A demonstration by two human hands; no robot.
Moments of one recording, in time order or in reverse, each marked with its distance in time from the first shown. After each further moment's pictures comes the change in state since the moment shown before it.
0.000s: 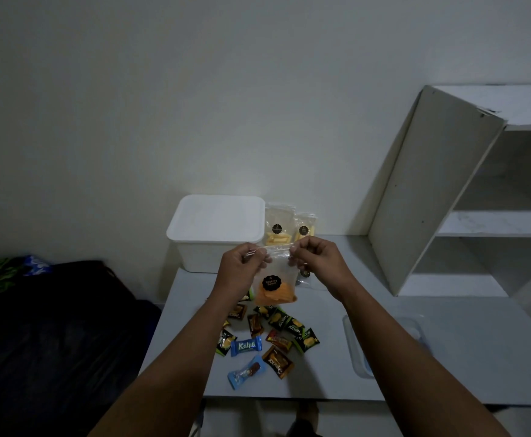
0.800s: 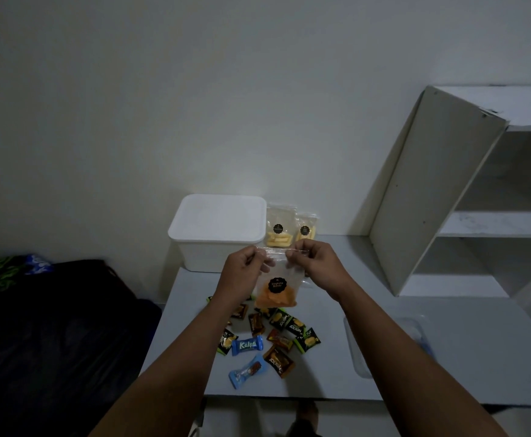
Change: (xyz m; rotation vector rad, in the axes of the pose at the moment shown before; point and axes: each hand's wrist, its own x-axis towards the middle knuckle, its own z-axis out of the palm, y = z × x) left_hand -0.003 -0.004 -0.001 0.165 -0.042 0.027; right_hand 0.002 0.003 0.009 -0.124 -0.020 0.035
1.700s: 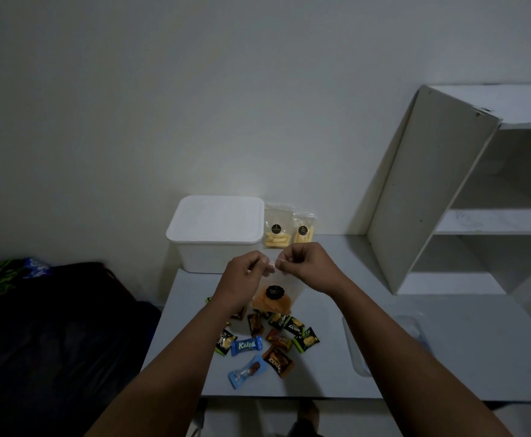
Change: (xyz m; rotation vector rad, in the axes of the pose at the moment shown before) left_hand -0.004 -0.006 -0.002 0.169 -0.101 0.110; right_hand 0.000 0.000 0.003 -0.196 -0.114 -0.144
